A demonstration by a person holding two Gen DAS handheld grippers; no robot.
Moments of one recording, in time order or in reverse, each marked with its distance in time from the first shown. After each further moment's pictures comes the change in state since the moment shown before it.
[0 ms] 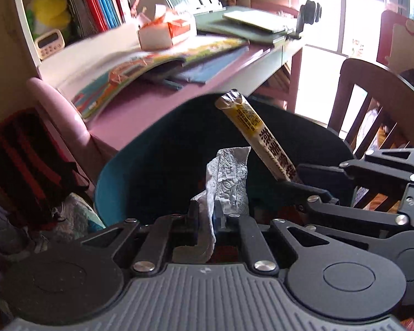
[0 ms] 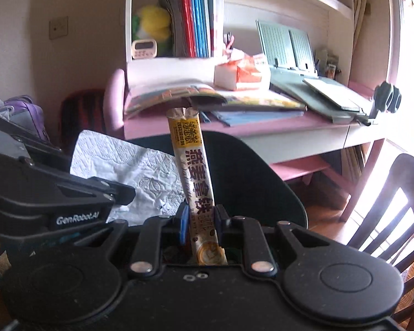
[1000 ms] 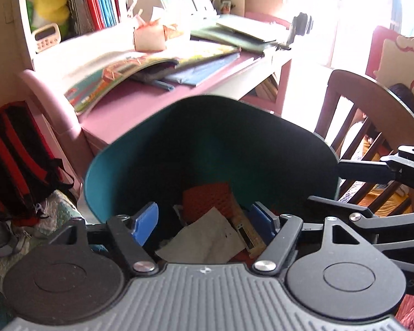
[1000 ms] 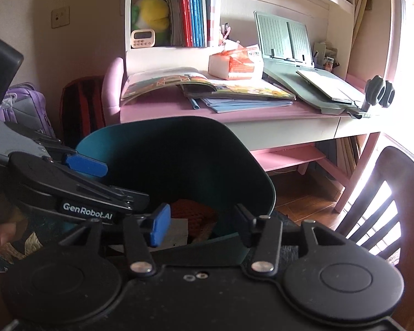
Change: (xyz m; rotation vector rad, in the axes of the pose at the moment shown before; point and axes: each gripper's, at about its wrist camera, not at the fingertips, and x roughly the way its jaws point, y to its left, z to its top) left arm -0.021 0.005 -0.010 -0.040 -0.063 -0.080; right arm -0.043 -0.017 -0.002 -0.015 0.037 -0.002
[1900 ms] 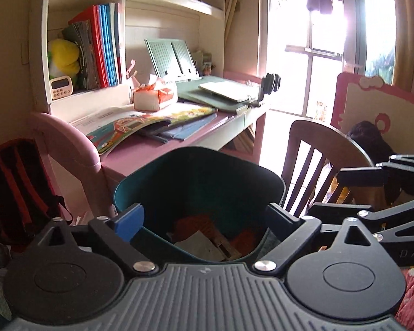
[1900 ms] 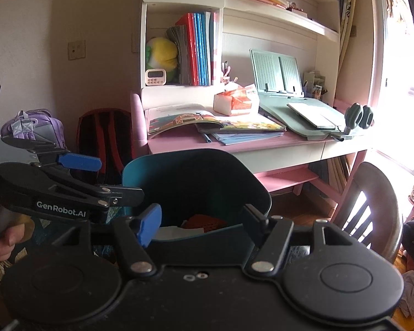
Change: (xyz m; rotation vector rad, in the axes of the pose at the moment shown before) left arm -0.107 0.007 -0.042 0.000 -0.280 -0.087; right arm -0.095 0.035 -0.011 0.013 -0.137 -0.024
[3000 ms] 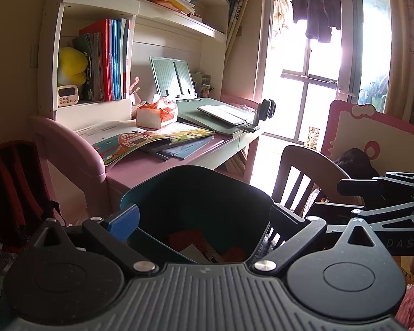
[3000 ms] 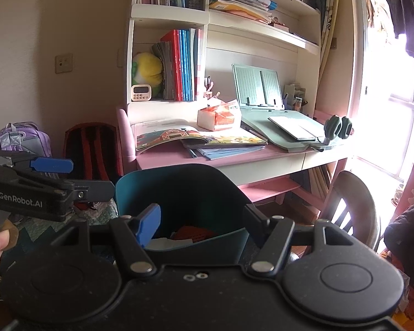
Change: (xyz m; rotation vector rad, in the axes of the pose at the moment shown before) left arm -0.029 0.015 0.000 -0.054 -0.081 -0.043; right arm -0.019 0.009 0.004 0.020 -0.053 -0.084
